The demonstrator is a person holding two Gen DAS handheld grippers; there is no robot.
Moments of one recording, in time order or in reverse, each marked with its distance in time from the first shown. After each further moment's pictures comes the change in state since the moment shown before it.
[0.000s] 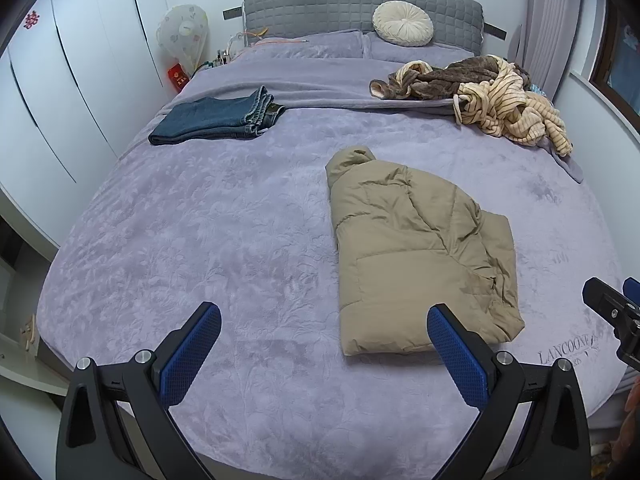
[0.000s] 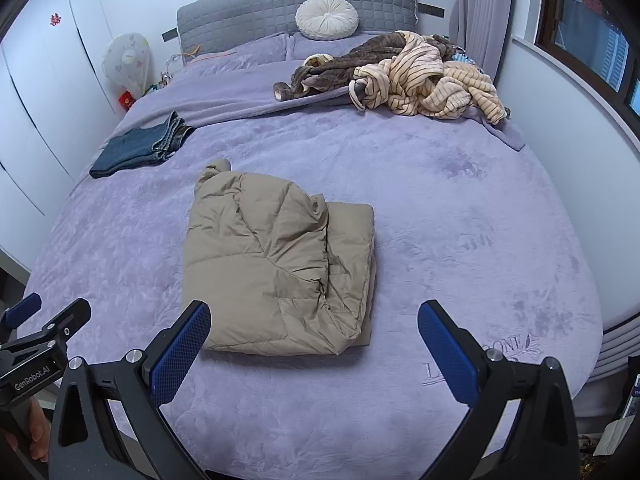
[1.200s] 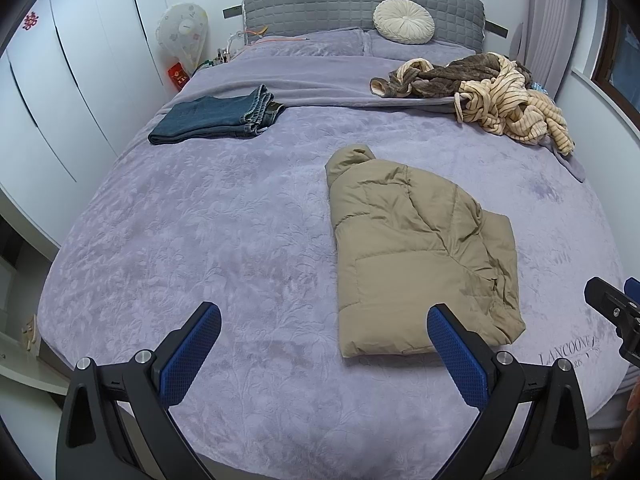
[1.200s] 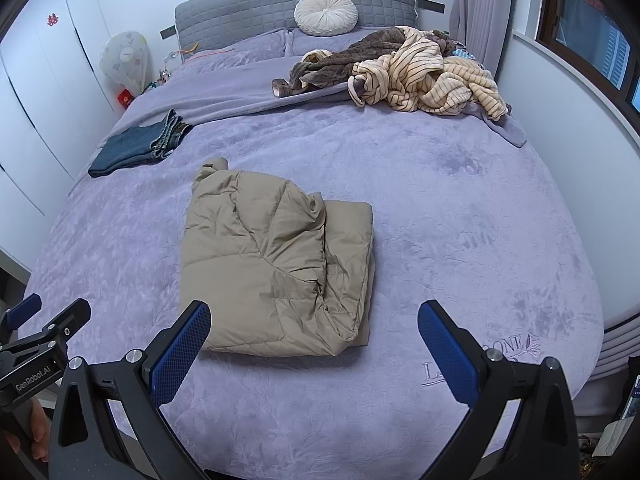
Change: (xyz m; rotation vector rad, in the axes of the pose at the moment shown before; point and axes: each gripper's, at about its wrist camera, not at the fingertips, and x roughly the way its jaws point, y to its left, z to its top) left arm 0.007 -0.001 0.002 0.009 0.007 0.002; right arm 0.004 -0.002 0.004 -0.003 0.008 0.003
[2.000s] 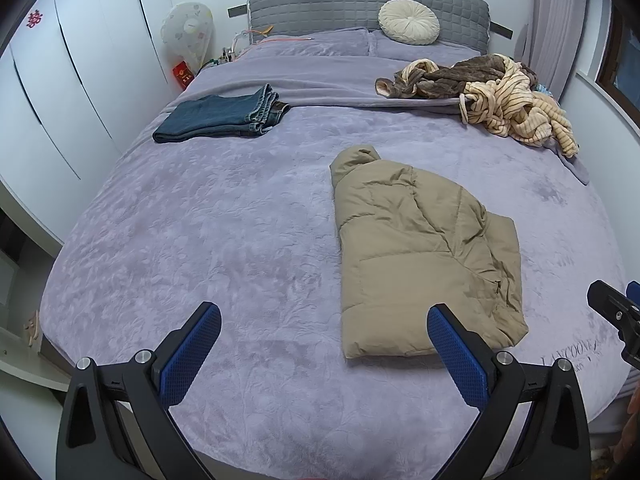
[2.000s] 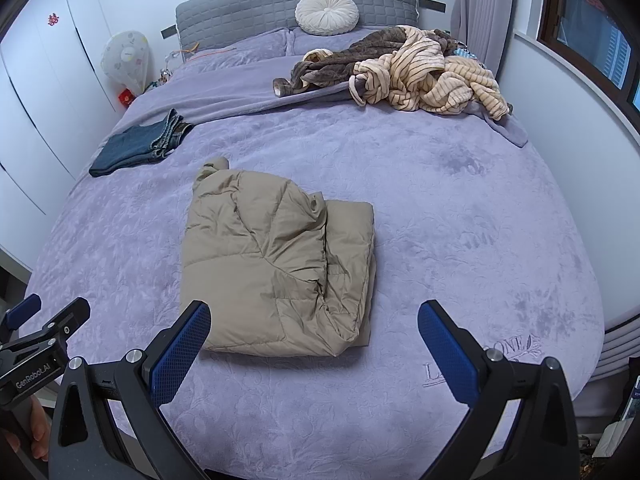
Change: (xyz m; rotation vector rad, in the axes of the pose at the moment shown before) left arm 0.000 0.003 0.001 -0.012 0.001 0.013; right arm 0.002 -0.001 0.001 -0.001 0.004 0.002
